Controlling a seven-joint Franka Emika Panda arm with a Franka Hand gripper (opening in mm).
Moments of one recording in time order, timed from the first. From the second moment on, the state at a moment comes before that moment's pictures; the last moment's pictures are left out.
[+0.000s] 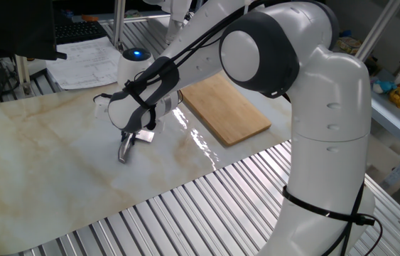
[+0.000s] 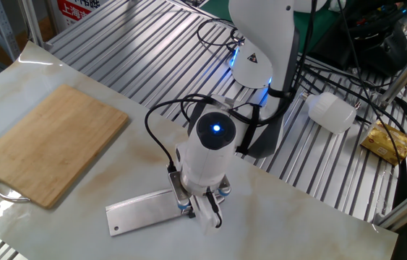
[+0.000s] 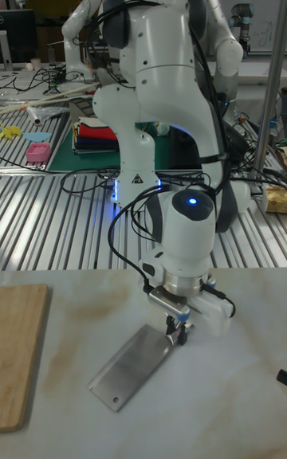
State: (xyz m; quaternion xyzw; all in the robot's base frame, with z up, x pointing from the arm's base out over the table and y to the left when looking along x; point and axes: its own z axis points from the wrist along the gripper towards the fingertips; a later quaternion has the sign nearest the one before) arm 0.560 0.088 0.056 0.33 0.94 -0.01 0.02
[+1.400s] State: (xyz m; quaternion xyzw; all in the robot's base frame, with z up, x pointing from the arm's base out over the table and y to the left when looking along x) arm 0.566 0.090 0.153 0.32 0.94 -0.07 0.06
